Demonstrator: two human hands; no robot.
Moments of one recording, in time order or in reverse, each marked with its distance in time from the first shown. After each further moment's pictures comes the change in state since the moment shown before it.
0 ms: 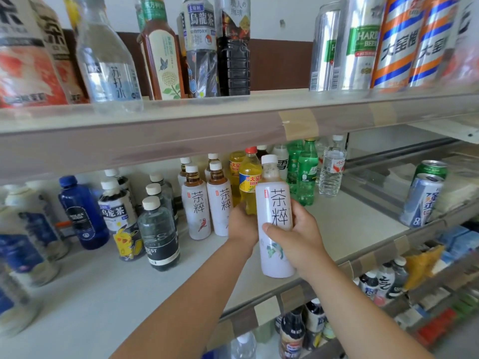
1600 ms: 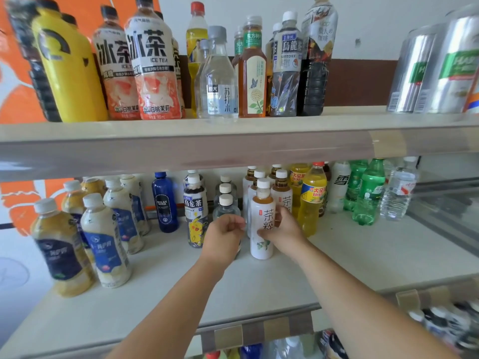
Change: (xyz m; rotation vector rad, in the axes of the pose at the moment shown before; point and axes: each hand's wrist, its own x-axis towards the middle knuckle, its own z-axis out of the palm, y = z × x) left_hand -0.071 0.006 -0.176 -0.003 0.205 0.063; right_hand 0.052 0.041 0.130 -0.424 -0.211 0.126
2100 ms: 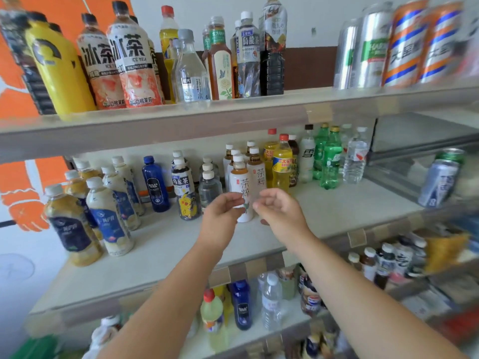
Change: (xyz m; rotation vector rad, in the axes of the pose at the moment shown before) left_hand -0.098 0.029 0.011 -0.132 -0.120 0.084; right_hand -0.154 -0.035 -0.048 0.383 0.055 -0.149
